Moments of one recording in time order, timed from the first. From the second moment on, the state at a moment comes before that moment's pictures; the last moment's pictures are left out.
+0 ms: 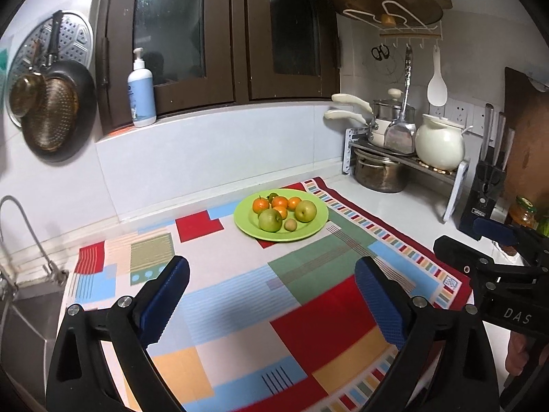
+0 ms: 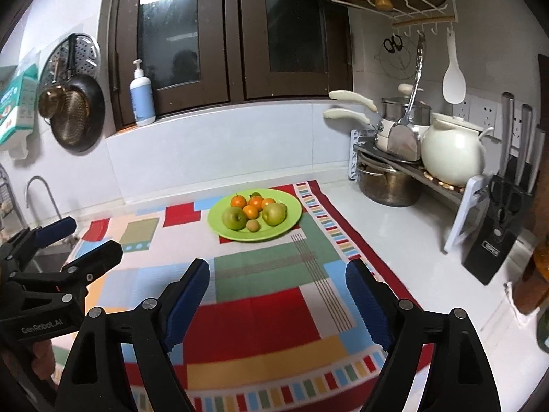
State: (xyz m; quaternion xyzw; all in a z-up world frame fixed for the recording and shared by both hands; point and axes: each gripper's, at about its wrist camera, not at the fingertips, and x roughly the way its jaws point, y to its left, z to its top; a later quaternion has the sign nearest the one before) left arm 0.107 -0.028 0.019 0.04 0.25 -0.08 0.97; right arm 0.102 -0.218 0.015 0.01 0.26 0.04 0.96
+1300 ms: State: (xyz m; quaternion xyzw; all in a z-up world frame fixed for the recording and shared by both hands) left arm 0.000 -0.042 0.035 0.05 0.23 -0.05 0.97; right arm 0.000 -0.233 0.023 0.01 0.25 0.07 0.97
